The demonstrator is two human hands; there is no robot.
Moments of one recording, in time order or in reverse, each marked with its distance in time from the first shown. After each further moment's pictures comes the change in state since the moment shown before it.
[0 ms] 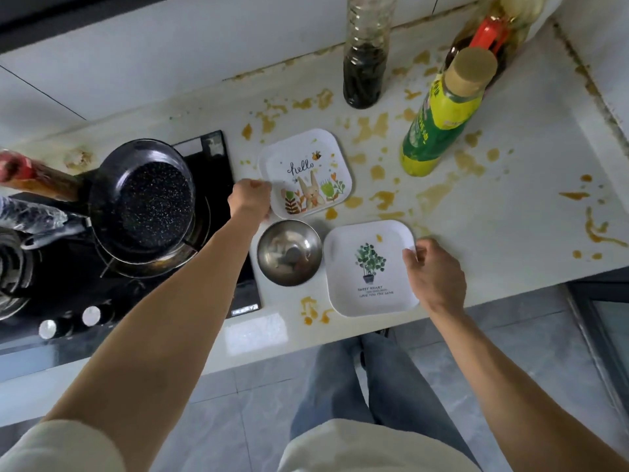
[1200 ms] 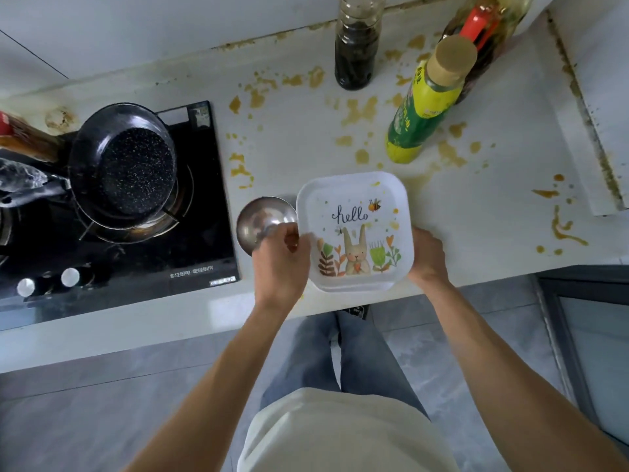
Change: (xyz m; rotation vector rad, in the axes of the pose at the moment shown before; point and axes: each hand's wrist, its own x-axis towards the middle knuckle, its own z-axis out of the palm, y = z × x) left_hand -0.200 -0.042 0.035 0.026 -0.001 0.243; right_hand 0.023 0.013 -0.033 0.069 -0.299 0.022
